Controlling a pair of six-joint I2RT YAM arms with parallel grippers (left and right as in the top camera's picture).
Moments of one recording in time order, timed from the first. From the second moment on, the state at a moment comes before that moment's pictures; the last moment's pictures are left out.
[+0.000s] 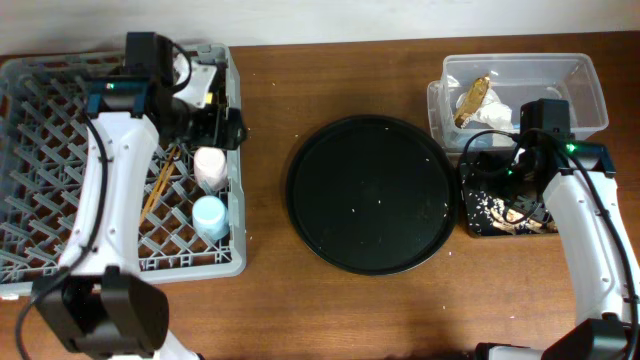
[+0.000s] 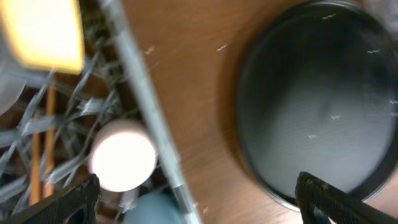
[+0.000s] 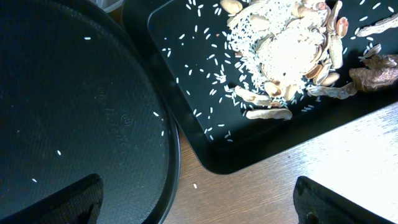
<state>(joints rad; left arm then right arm) -0.04 1.81 1.80 -1.17 0.30 0.16 -0.14 1.49 1.24 -1.08 0.00 0.37</state>
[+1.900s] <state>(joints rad) -0.17 1.79 1.80 -1.07 0.41 0.11 0.03 0.01 0.01 -0.06 -0.16 0.01</state>
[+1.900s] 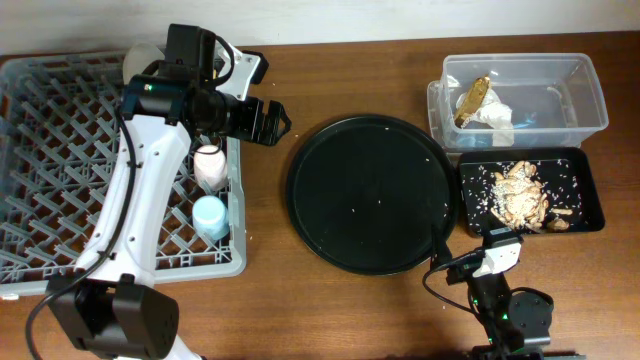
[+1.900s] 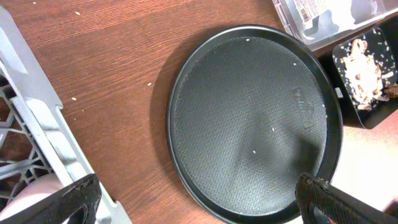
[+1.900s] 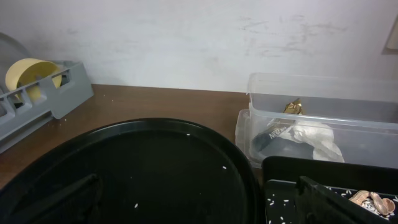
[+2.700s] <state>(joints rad) -0.16 1.76 1.80 -1.05 0.35 0.13 0.03 0.01 0.01 -0.06 -0.16 0.01</state>
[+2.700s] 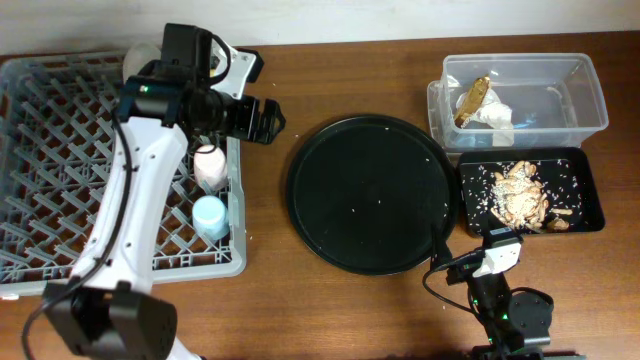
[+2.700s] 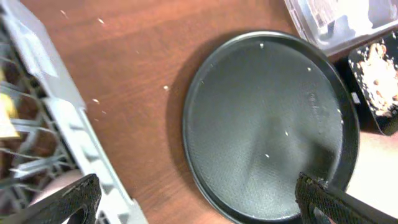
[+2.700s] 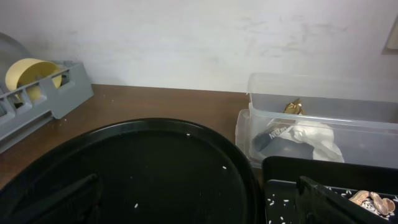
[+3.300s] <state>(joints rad) -0.04 0.66 0.66 -0.33 0.22 0.28 0.03 0.01 0.01 -0.06 -0.16 0.01</state>
